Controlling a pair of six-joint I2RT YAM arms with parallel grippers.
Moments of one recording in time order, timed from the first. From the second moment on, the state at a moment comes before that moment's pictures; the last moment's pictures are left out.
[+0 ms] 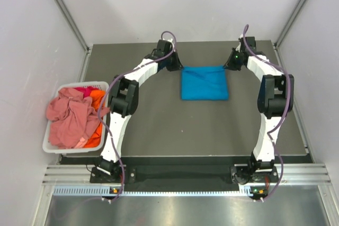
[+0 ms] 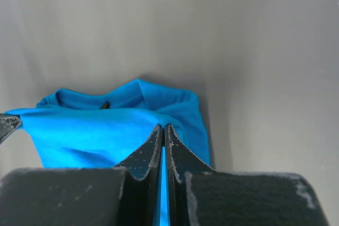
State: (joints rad) left arm -0.41 2.41 2.04 -0.31 0.30 -0.57; right arm 0.03 2.11 1.67 -0.40 -0.25 0.43
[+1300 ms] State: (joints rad) left arm -0.42 2.55 2.15 -0.22 0.39 -0.52; right arm 0.02 1.94 1.28 -0.36 -0.46 0.37
